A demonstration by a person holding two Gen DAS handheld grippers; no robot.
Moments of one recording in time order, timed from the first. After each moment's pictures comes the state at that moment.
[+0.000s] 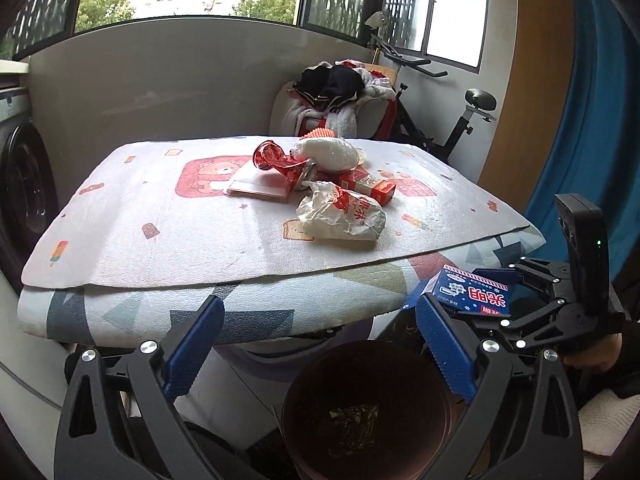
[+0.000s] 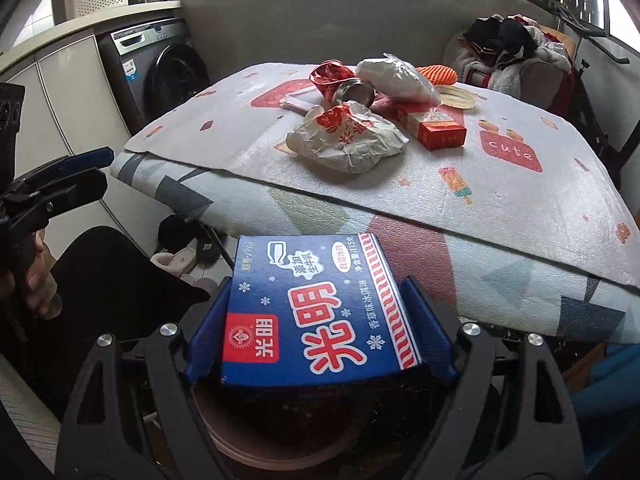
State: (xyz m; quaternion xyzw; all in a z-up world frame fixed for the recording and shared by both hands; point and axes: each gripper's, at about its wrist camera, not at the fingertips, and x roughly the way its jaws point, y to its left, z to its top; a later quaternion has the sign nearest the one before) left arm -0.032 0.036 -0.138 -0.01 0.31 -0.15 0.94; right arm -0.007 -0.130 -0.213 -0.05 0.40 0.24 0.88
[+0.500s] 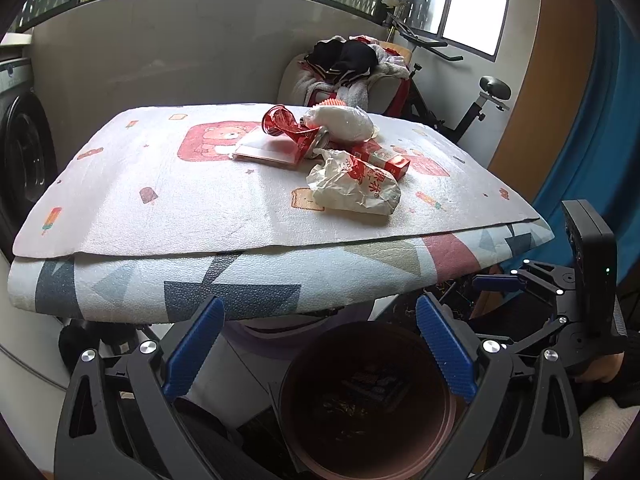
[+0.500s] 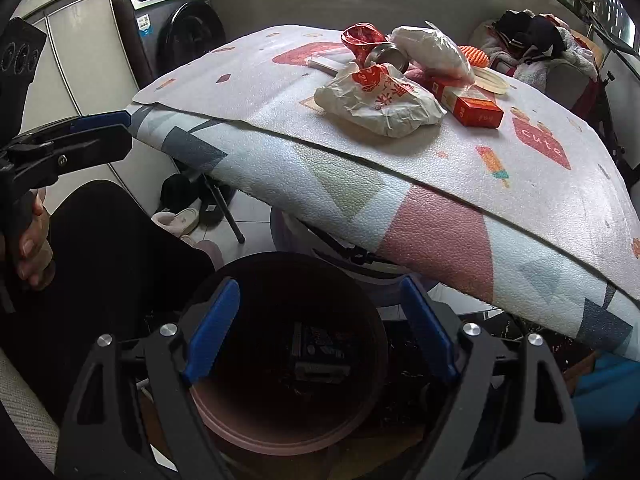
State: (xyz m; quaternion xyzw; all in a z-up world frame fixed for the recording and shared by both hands) left arm -0.020 0.042 -0.157 -0.03 0.36 -0.14 0.92; right arm -0.007 -0.111 -0.229 -0.09 0.44 0.25 0.86
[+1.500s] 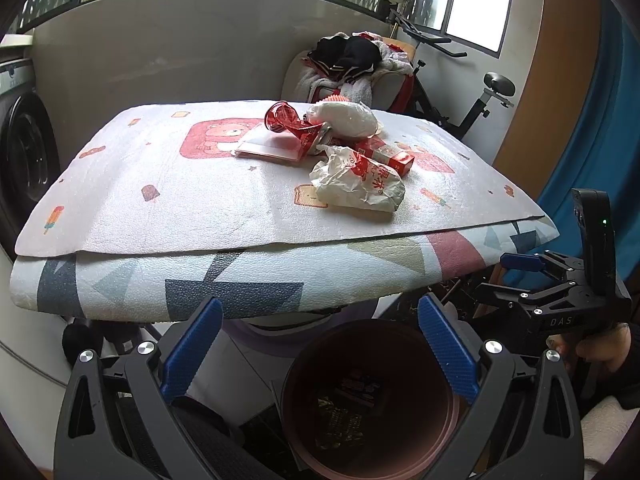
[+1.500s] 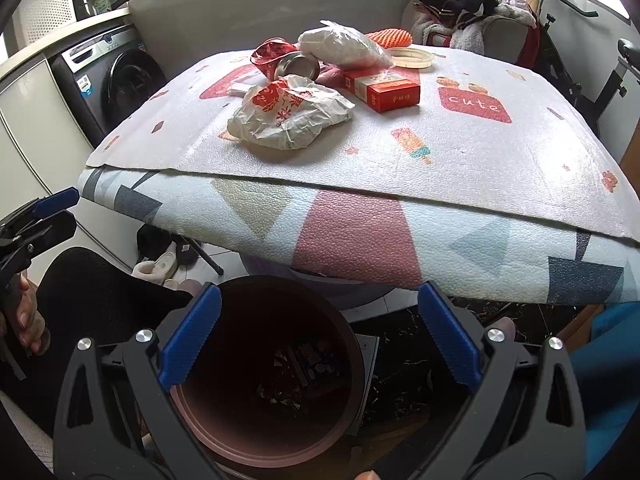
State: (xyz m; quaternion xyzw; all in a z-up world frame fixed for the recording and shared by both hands) left arm -0.018 0.040 -0.158 -0.03 0.37 -0.13 0.92; right arm 0.014 -0.164 -0.223 0.01 0.44 0.16 0.88
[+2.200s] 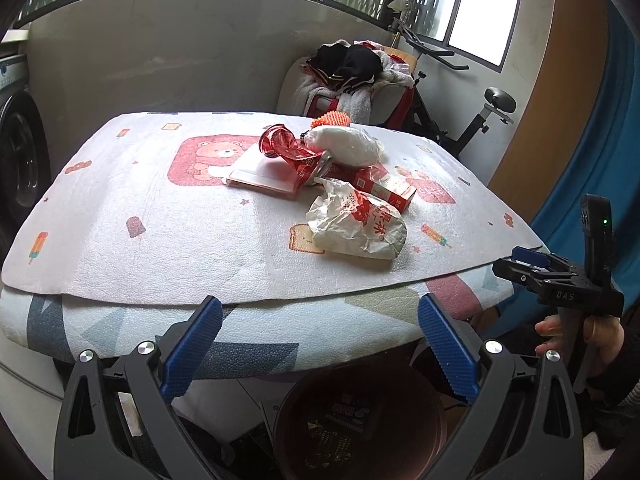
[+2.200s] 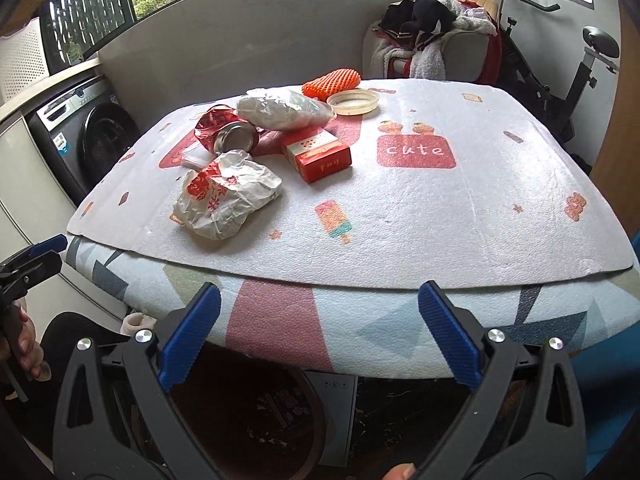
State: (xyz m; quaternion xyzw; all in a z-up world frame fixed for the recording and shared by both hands) left arm 0.030 0.038 -0.135 -0.05 0.36 -0.14 0.92; right arm 0.060 -0.220 -0.189 0.04 0.39 0.11 0.91
